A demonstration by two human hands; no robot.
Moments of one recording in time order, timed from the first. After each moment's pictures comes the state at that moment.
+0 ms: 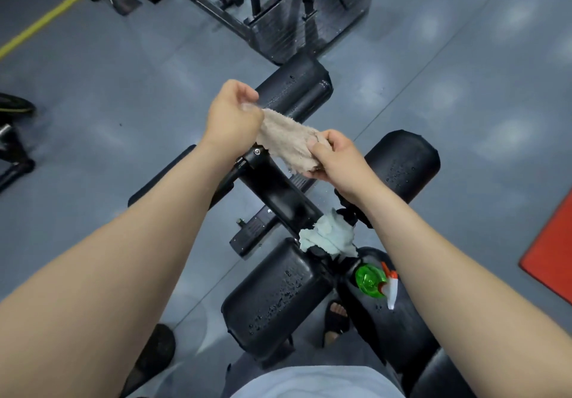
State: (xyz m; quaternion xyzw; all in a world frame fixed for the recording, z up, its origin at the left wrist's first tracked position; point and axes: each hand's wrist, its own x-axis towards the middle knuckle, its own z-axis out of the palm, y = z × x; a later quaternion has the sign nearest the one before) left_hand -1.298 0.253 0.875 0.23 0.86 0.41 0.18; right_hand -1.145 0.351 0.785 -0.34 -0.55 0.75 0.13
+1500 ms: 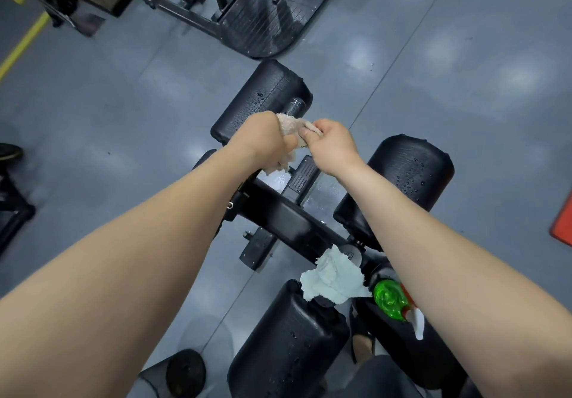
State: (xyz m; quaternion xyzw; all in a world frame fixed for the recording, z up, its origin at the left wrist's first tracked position) left_hand -1.320 0.377 0.818 0.43 0.86 0.00 0.27; right_hand -1.211 0.445 0.721 -0.47 -0.67 0.56 0.13
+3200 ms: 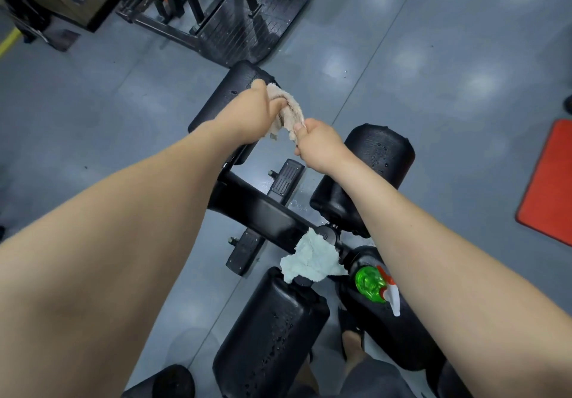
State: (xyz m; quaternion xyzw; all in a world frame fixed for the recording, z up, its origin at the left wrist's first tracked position) left_hand -1.315 0.398 0.805 0.50 0.84 0.06 0.20; right_hand -1.169 0.437 0.737 -0.44 -0.72 0.53 0.06
